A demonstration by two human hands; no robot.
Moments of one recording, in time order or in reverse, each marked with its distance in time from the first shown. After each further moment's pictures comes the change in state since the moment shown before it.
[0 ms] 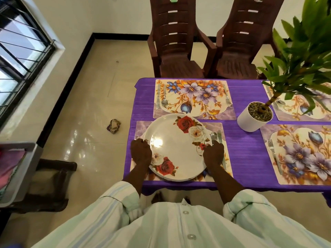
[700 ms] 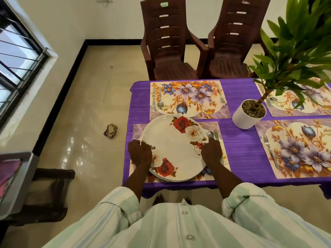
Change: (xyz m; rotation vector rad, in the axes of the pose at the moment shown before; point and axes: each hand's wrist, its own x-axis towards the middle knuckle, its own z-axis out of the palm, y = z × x) left_hand -0.015 0.018 -0.012 -0.136 0.044 -0.039; right_hand 0.001 -0.005 -0.007 -0.284 0.000 -0.105
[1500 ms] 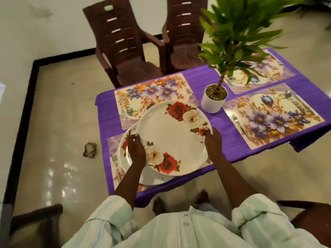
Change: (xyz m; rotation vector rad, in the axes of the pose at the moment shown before) left_hand -0.022 0.057 0.040 -0.540 -0.363 -0.011; right_hand -0.004 0.052 -0.068 0.885 0.126 0.230
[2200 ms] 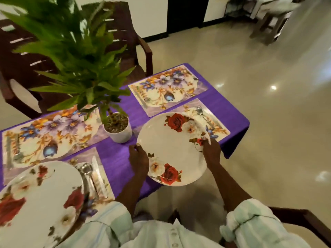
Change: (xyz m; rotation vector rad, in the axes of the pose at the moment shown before) left_hand -0.191 -0.024 0.379 0.413 -0.124 0.083; right_hand 0.217 0.038 -0.338 -0.177 0.282 0.062
